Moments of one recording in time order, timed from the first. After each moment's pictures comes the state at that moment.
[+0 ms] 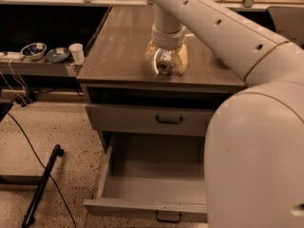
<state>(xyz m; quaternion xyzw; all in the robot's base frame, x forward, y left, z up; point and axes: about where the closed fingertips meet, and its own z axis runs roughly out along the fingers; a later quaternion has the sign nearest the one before) 0.715 -0.066 0.831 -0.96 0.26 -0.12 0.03</state>
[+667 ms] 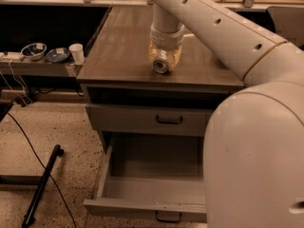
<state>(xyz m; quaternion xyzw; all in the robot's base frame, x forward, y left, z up) 0.712 -0.056 0.831 -0.96 0.25 -0.11 0.04</state>
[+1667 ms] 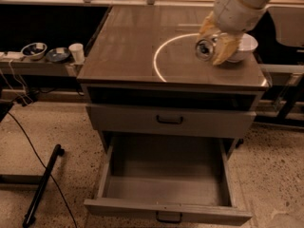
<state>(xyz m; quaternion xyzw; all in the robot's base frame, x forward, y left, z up) 0.592 -0.159 0.947 -0.83 0.52 -0.05 0.18</state>
